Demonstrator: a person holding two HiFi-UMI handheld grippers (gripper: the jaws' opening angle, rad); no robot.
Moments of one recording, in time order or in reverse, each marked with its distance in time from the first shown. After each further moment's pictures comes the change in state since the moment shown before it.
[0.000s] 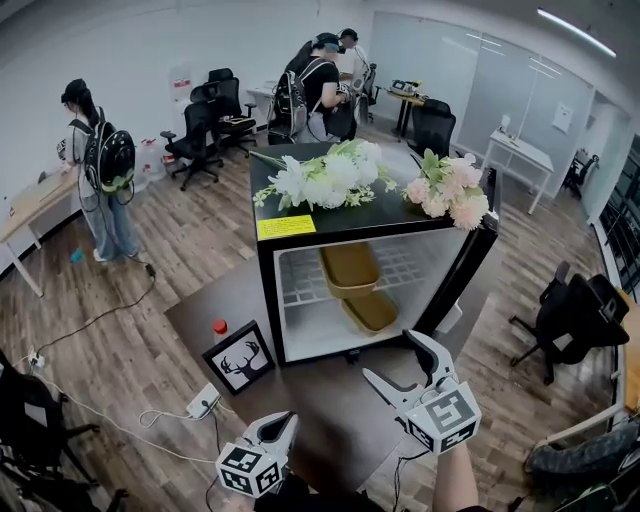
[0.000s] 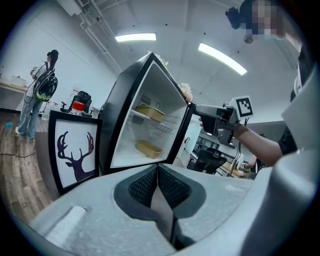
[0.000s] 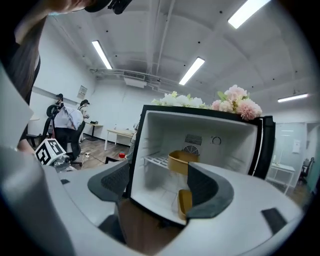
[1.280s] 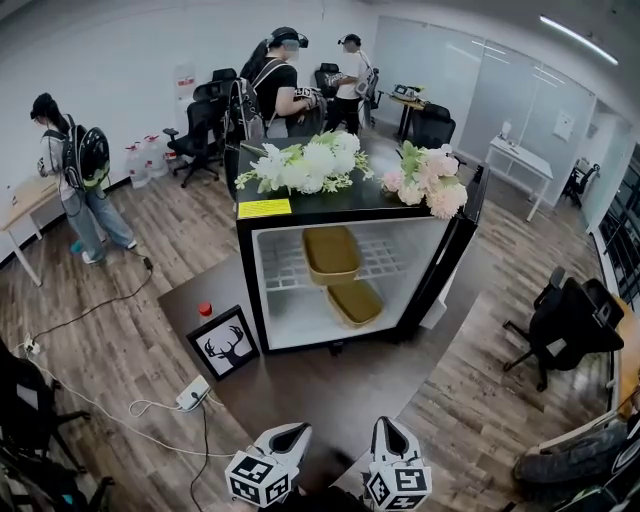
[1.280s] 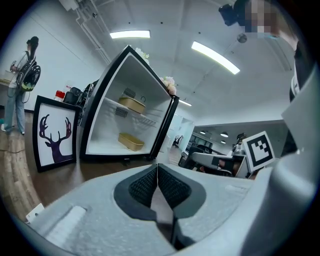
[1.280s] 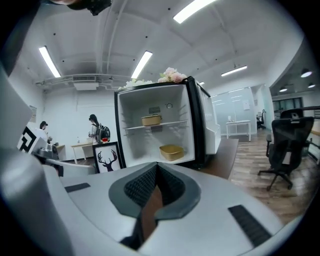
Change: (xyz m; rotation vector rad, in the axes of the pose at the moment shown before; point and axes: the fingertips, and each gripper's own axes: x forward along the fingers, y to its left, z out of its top) left arm 0.008 -0.089 -0.038 0.006 0.014 -0.076; right arm -0.116 0.045 -0.171 0.443 0.085 -0.397
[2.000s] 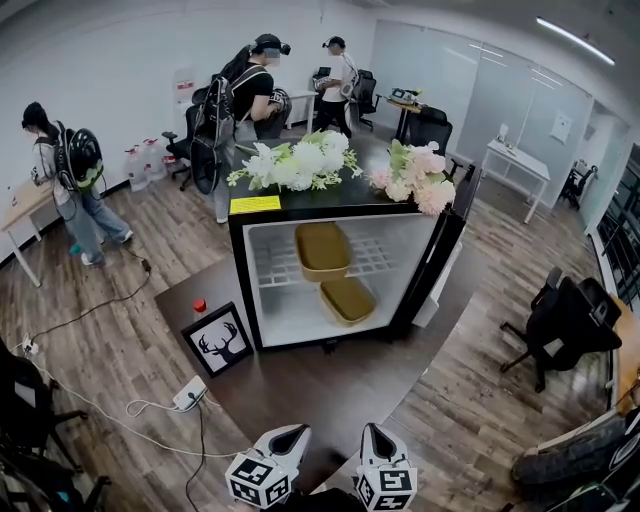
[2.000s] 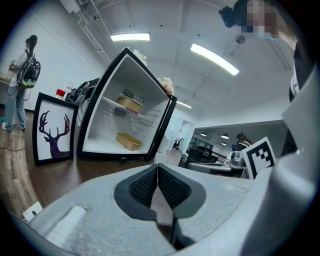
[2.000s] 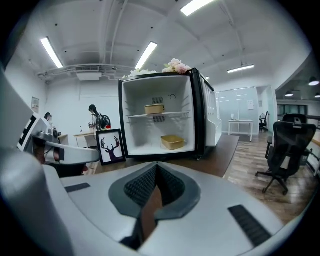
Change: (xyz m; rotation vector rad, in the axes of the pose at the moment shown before) left arm 0.002 -0.019 -0.011 -0.002 -0.027 0.009; right arm -0.010 0.001 -0.034 -0.067 0.087 0.019
